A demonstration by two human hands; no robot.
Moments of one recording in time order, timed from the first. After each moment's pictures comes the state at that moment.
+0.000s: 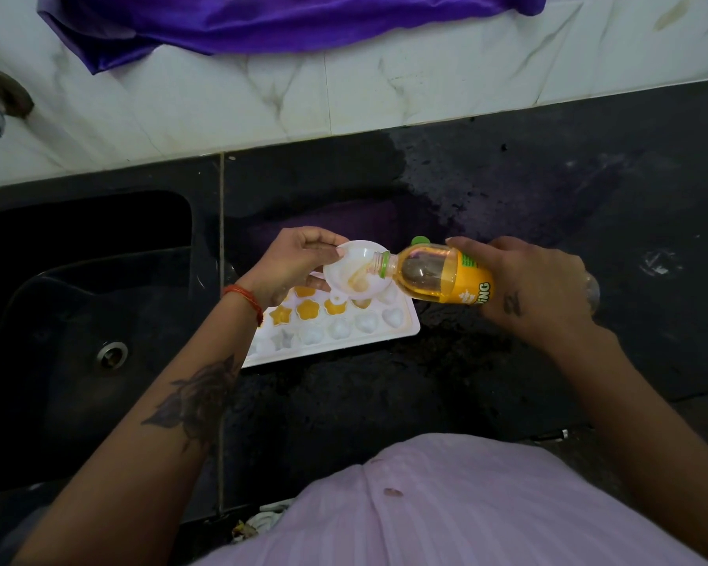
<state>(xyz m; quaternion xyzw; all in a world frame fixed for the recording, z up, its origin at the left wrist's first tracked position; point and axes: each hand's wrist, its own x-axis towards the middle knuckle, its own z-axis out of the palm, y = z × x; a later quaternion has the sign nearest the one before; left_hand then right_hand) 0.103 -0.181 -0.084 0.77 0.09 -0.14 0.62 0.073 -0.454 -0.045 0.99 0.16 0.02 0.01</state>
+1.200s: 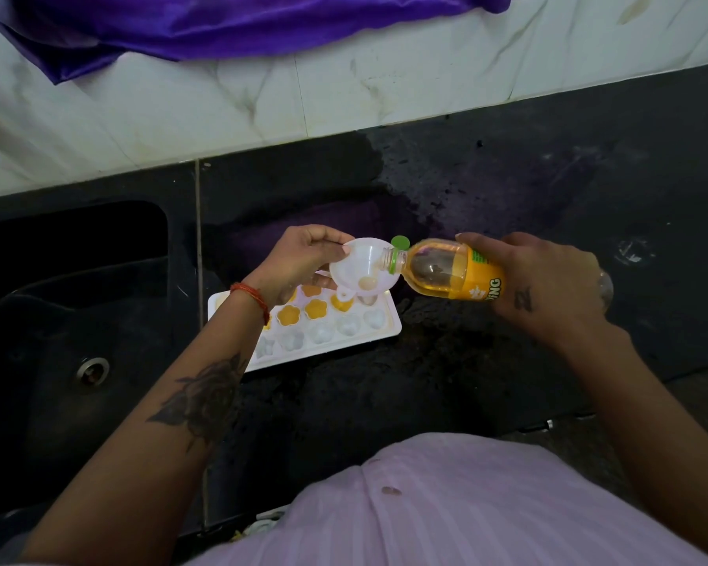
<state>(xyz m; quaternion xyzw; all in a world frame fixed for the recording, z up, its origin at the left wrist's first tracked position) 0.114 -0.211 -0.081 0.77 0.07 -0.15 0.62 0.070 -0.482 -0.042 0.99 0.12 0.04 0.02</state>
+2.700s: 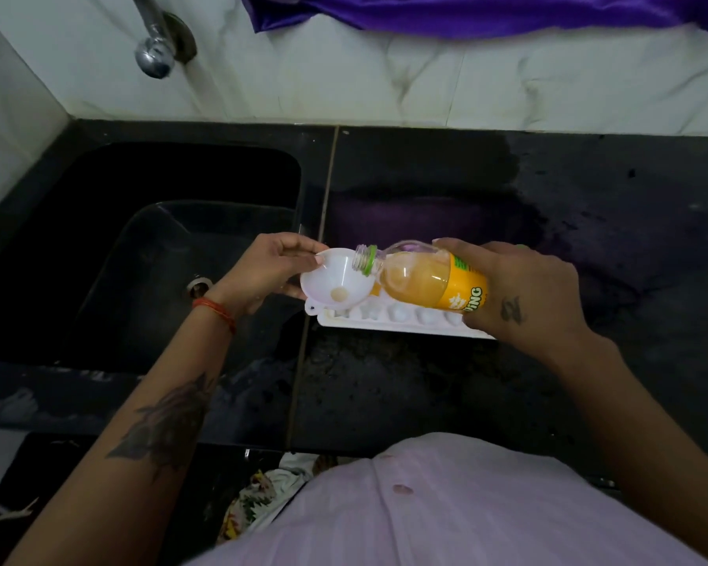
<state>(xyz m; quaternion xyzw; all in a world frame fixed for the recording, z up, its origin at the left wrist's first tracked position) 0.003 -0.071 -0.082 0.76 0.19 -0.05 0.61 0.057 -0.353 -0.045 0.95 0.30 0.01 -0.08</state>
